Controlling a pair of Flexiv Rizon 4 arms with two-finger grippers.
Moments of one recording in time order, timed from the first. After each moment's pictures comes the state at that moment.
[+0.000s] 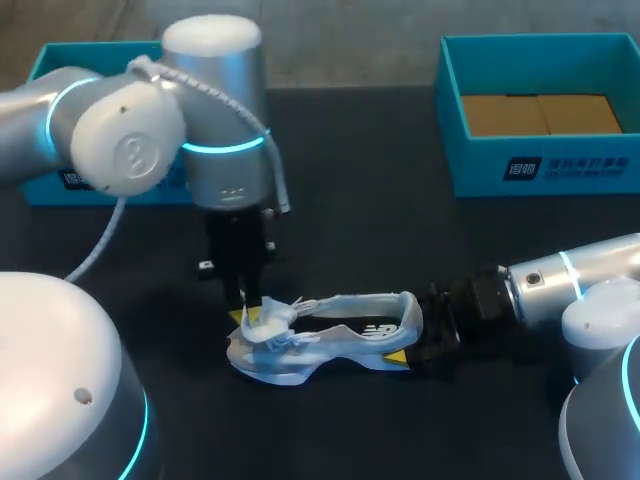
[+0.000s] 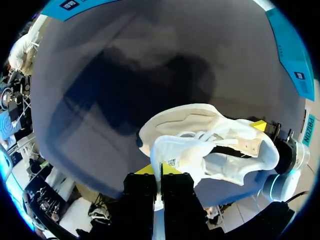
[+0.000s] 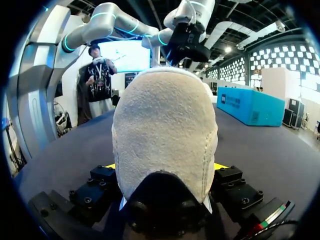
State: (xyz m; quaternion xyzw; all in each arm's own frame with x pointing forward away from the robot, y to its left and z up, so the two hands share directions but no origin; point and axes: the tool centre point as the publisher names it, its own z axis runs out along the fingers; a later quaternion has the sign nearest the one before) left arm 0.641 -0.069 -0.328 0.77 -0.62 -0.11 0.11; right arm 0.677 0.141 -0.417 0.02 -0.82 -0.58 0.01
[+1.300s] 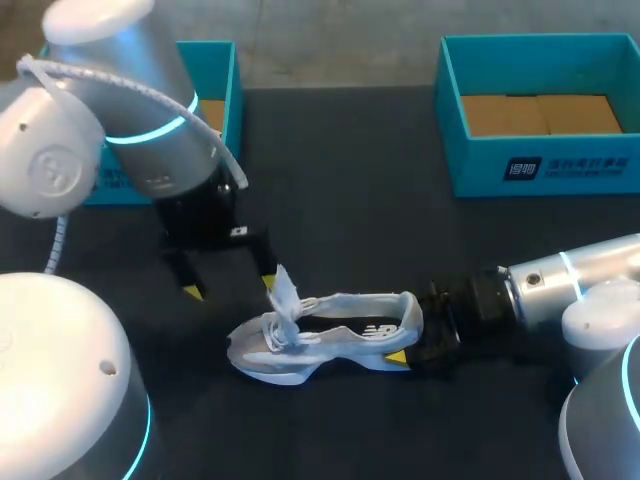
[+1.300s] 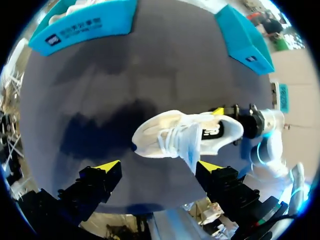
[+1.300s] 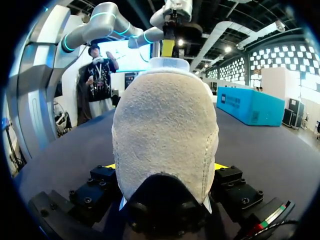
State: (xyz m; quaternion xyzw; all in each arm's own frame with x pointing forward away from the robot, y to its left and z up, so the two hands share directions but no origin) left arm 0.650 -0.065 -0.255 0.68 -0.72 0.04 0.11; right arm 0.677 0.141 -0.417 0.02 -0.82 -0.58 0.01
